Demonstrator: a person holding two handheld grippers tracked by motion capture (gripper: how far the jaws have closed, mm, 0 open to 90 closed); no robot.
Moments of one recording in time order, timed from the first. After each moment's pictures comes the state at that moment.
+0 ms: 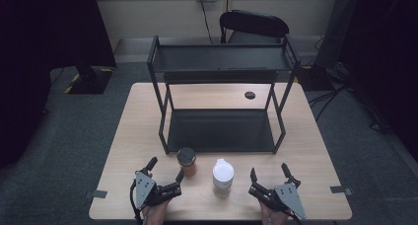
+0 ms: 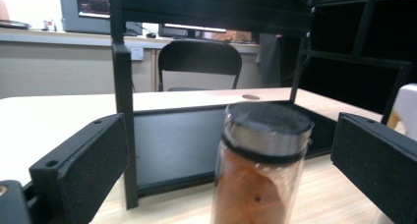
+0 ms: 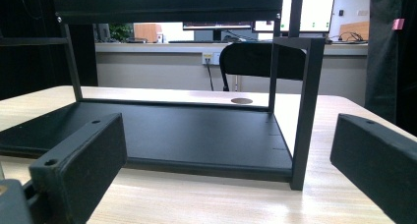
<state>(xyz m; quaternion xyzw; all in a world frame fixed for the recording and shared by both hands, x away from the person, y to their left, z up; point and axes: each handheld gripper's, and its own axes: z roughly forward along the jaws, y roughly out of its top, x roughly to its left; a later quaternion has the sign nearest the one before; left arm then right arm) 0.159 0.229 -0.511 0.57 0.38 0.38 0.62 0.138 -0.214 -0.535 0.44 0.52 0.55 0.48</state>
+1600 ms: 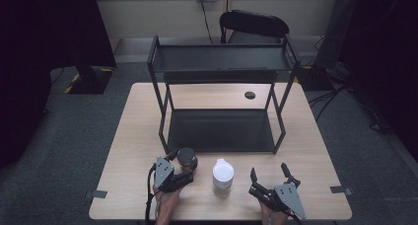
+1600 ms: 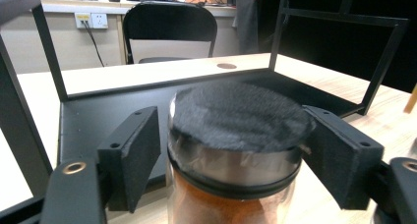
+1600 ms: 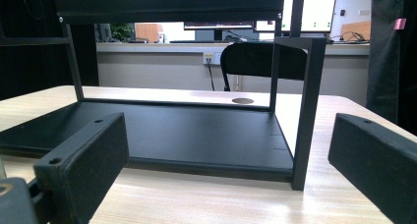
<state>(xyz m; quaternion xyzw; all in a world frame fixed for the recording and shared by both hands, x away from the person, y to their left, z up) 0.210 0.211 -0.495 0.64 0.38 0.32 0.59 0.138 -0.215 -0.535 0.44 0.52 0.55 0.48</state>
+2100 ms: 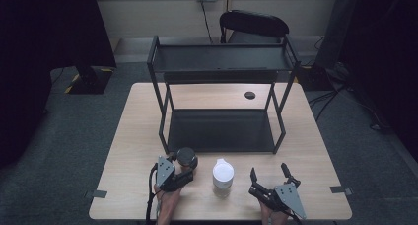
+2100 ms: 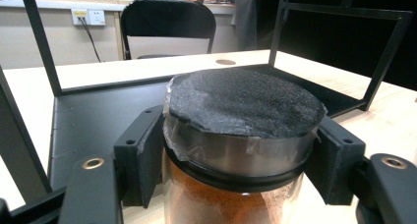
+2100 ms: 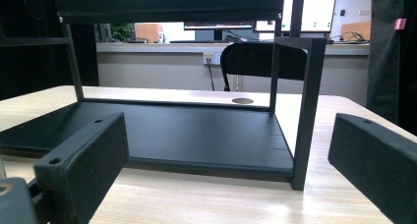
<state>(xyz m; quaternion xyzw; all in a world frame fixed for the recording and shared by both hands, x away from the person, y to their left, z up) 0.212 0.210 -0.502 0.64 0.37 0.32 0.59 0.138 -0.215 -0.535 0.44 0.52 0.55 0.48</state>
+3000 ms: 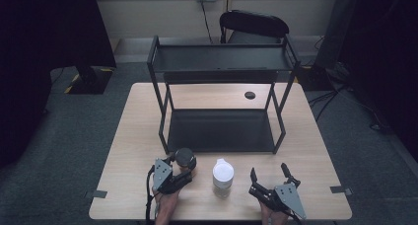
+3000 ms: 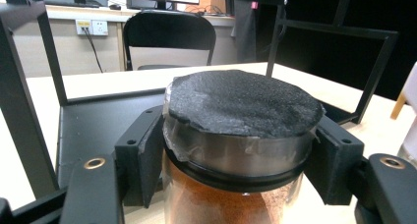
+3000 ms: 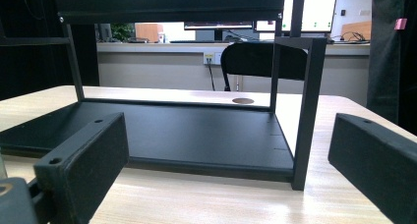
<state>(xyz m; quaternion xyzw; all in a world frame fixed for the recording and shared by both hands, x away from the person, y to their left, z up) 0.202 0.215 -0.500 0.62 0.37 0.32 0.61 0.138 -0.216 -0.535 0.44 0.52 0.55 0.48</state>
